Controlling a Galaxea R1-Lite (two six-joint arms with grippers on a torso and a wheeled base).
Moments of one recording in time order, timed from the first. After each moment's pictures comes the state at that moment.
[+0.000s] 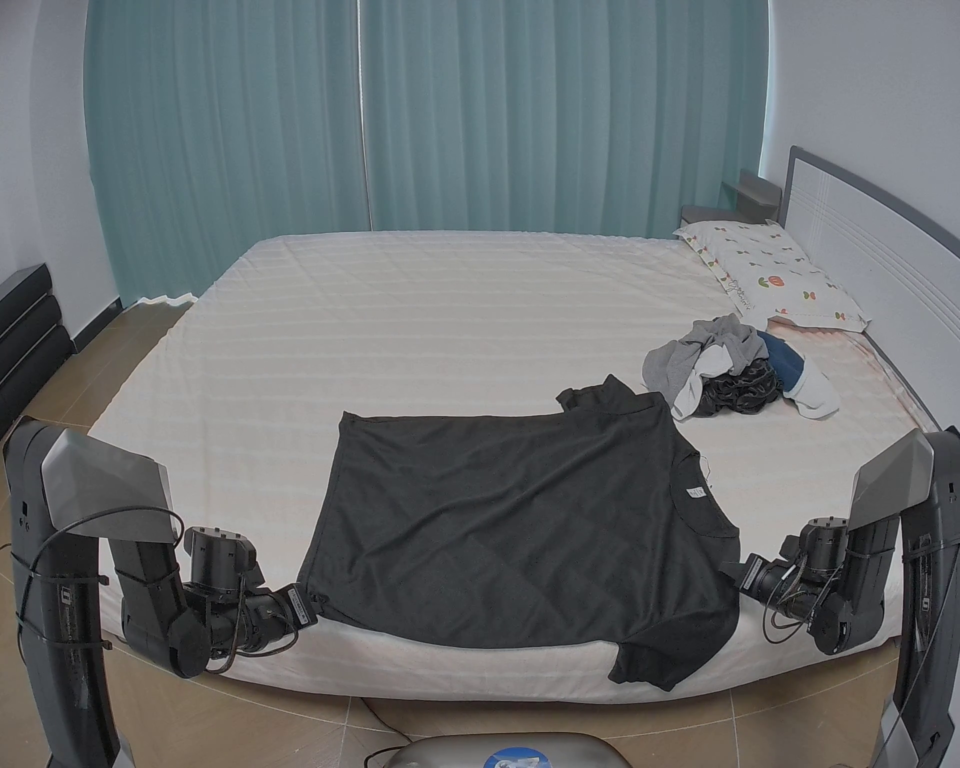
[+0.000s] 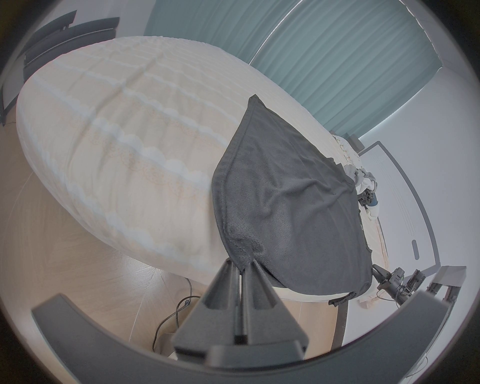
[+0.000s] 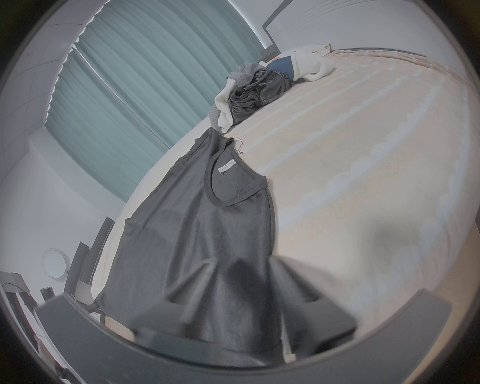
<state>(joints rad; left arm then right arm) -0.14 2.34 -0.40 -1.18 -0.22 -0.60 -0.05 2.54 -0.42 -1.55 0.25 0.52</state>
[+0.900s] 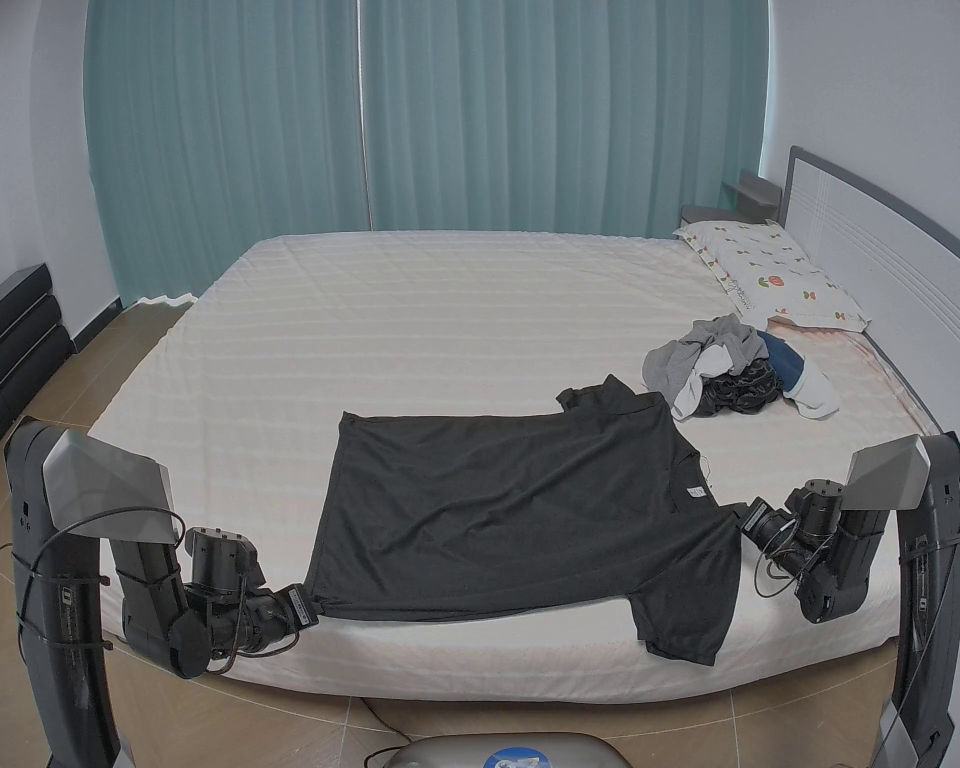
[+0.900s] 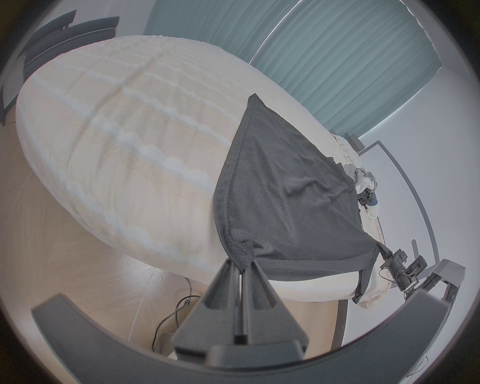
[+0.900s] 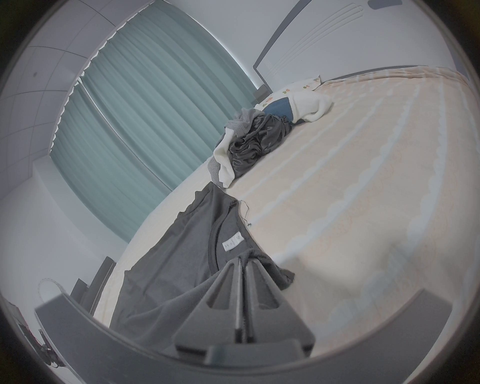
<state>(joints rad) -0.14 2.35 -0.40 -1.18 -0.22 -0.60 -0.06 2.57 -0.69 -1.55 0.11 0.64</state>
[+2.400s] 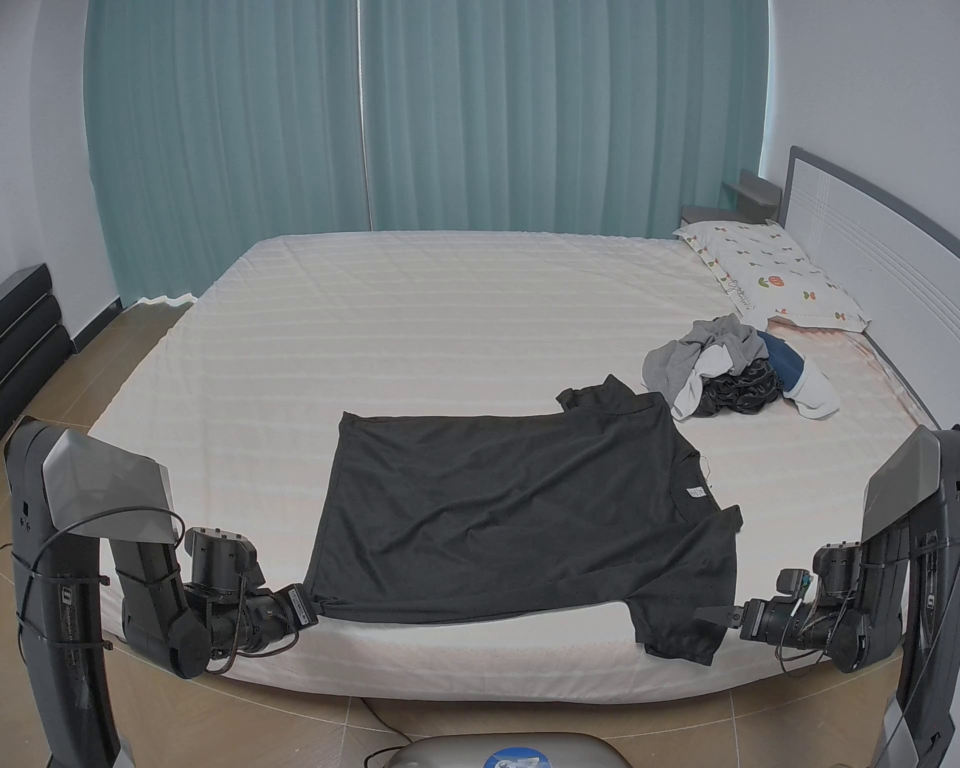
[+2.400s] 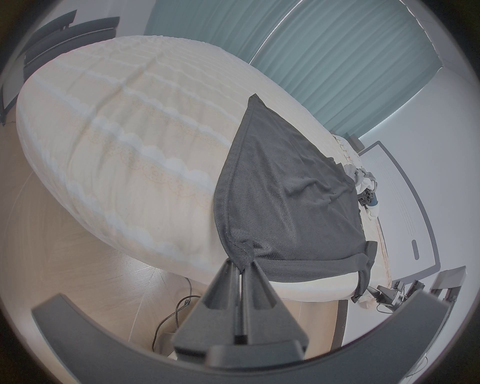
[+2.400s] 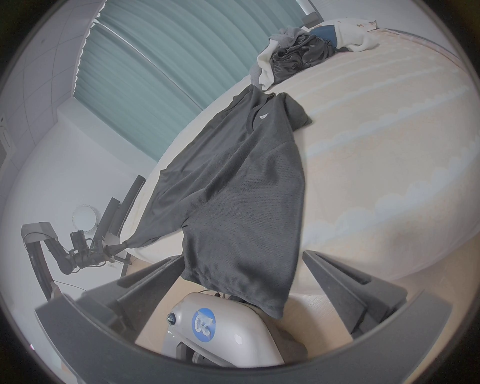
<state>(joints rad) -0.14 2.35 -0.40 -1.18 -0.22 -0.60 -0.09 2.53 -0.24 -1.55 0.56 0.30</state>
